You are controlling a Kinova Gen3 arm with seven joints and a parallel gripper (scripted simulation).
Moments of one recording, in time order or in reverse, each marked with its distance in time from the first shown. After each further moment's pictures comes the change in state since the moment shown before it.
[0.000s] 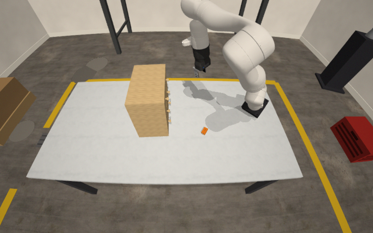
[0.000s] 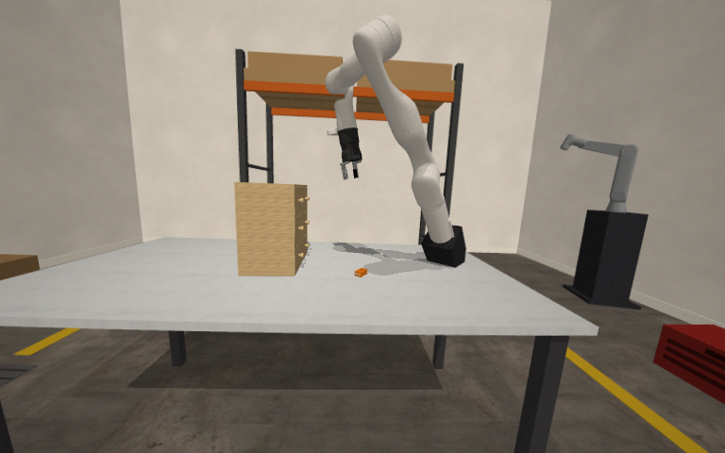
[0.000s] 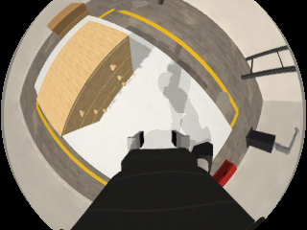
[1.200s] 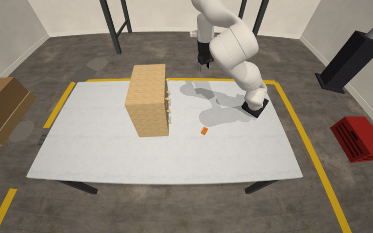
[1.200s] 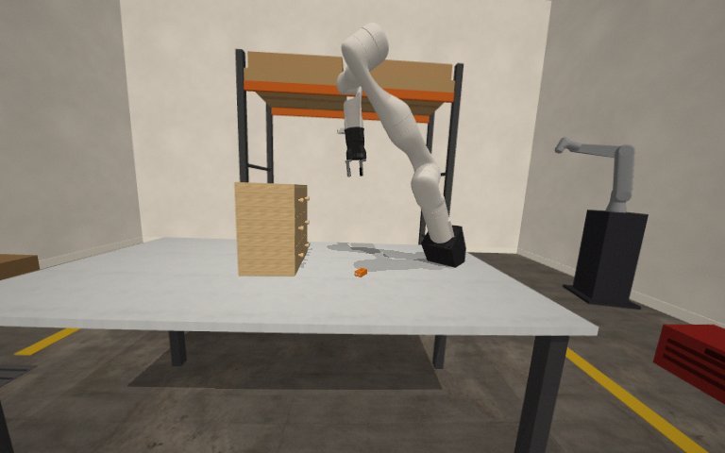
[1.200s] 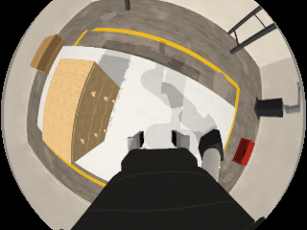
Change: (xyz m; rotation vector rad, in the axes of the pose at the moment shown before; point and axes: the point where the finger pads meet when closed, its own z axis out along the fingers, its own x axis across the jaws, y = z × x) arm 0.036 -0.011 -0.007 0.016 -0.084 0.306
